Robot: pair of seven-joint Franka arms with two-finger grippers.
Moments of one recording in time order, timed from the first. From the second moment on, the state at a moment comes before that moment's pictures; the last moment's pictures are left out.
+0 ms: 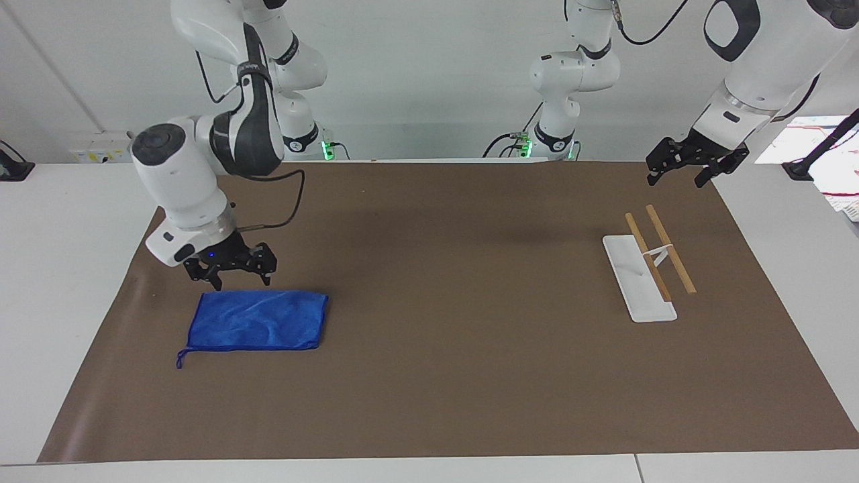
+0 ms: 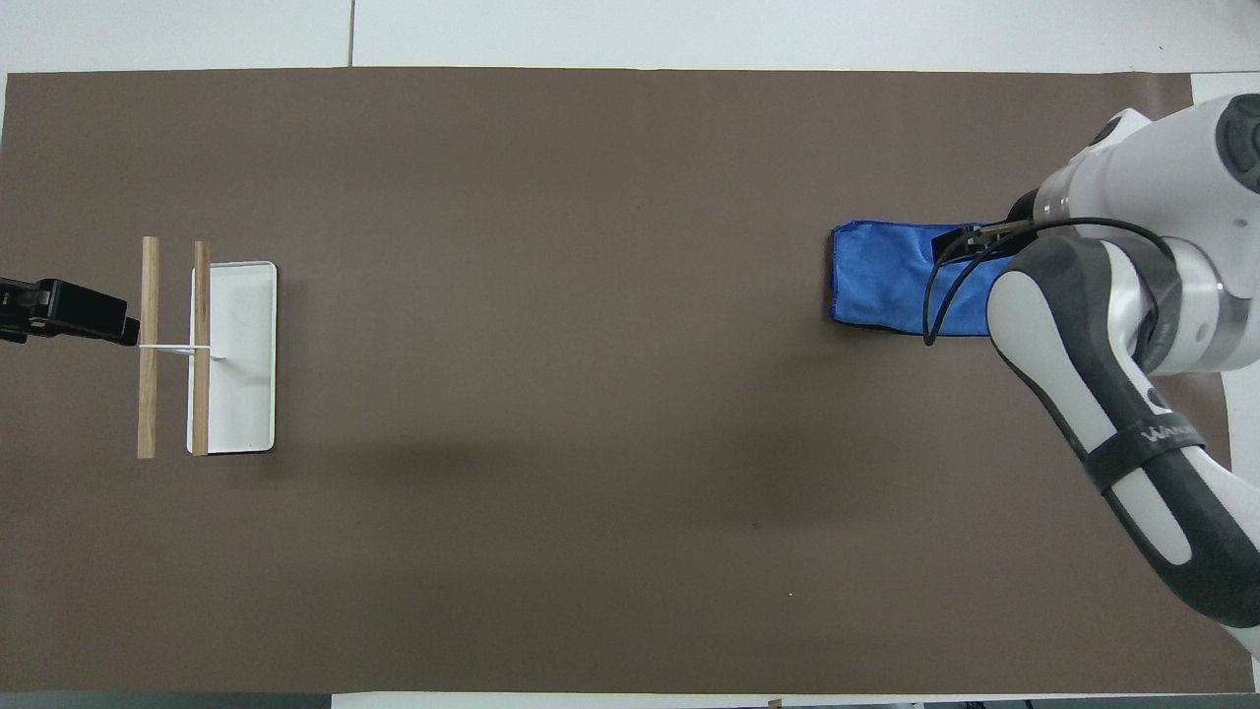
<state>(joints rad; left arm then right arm) -0.01 -0.04 -0.01 -1.65 -0.02 1.54 0.11 0.09 0.24 -0.07 -1.88 0.02 2.19 -0.07</state>
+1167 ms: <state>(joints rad) -0.01 -0.04 -0.01 -1.65 -0.02 1.54 0.11 0.08 0.39 -0.07 -1.97 0.02 2.45 -0.05</state>
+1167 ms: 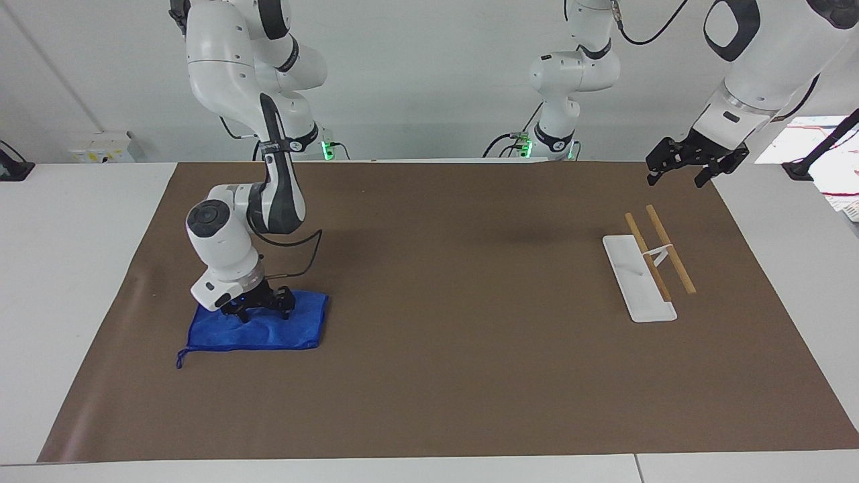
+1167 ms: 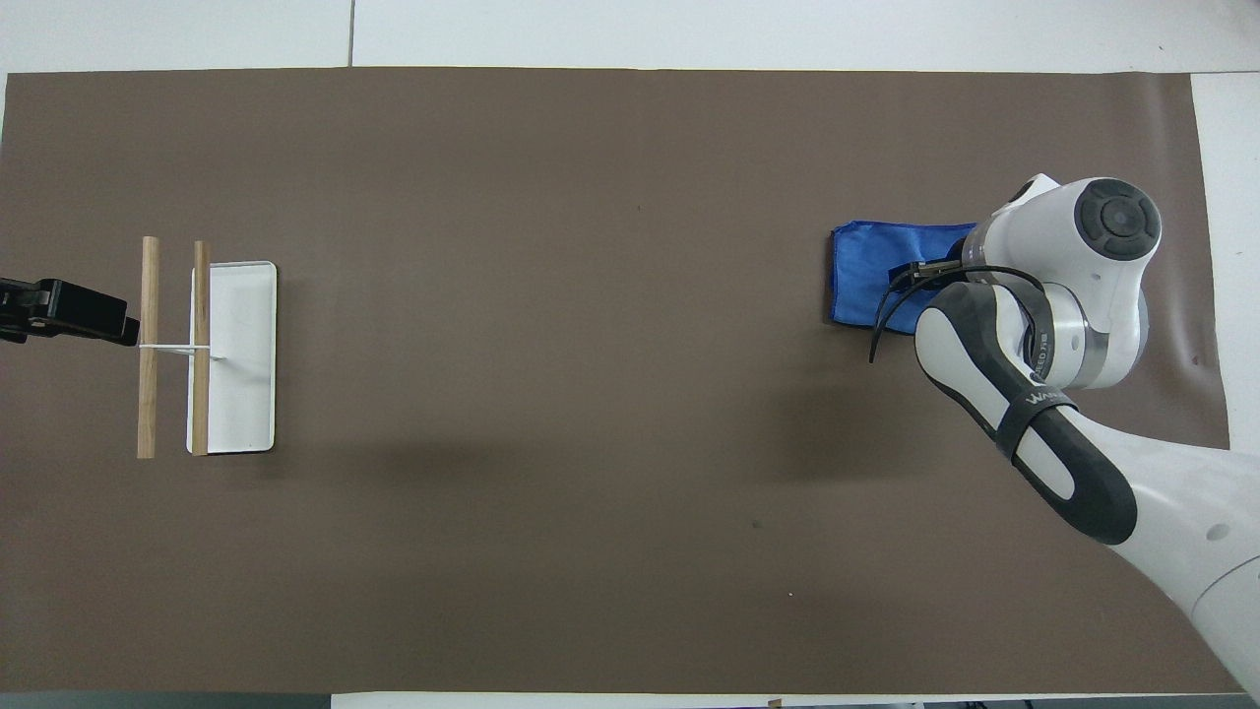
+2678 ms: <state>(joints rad) -0.01 -0.04 -0.01 -1.65 -0.02 1.54 0.11 0.09 0.36 0.11 -1.46 0.08 1.74 0.22</state>
